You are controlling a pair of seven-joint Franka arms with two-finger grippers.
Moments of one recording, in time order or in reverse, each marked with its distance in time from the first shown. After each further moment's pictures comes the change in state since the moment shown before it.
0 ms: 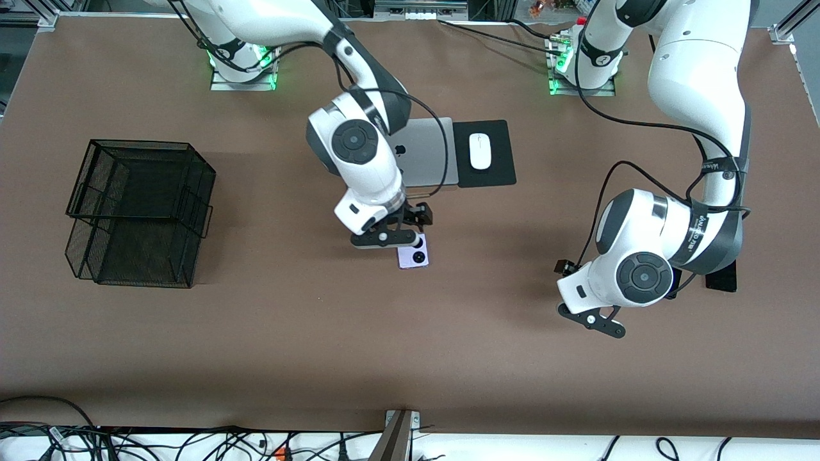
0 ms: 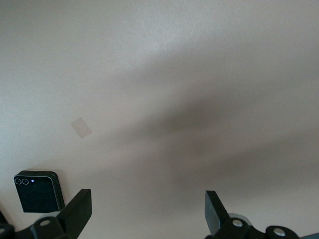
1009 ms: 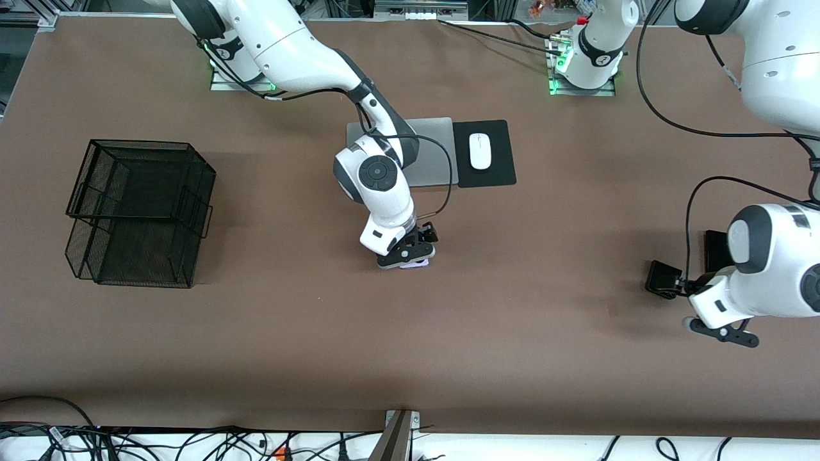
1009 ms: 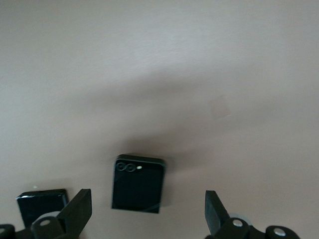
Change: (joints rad) left arm 0.369 -0.028 -0.003 -0.131 -0.057 0.207 0.186; right arm 0.019 0.181 -0.009 0.008 -0.073 0.186 -0.158
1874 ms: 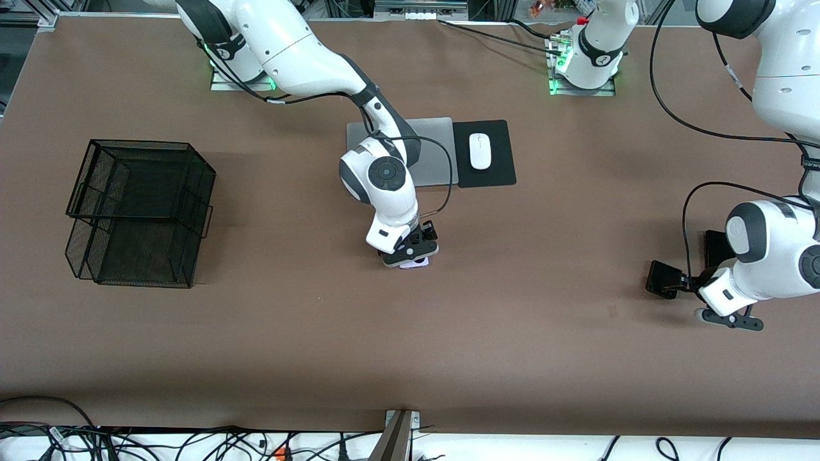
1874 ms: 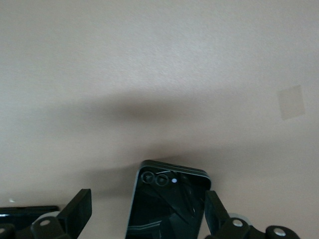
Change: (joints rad) left arm 0.103 -0.004 -0.012 -0.241 -0.027 0.298 0.012; right arm 0.015 0.029 0.000 0.000 -0.046 0.001 0.000
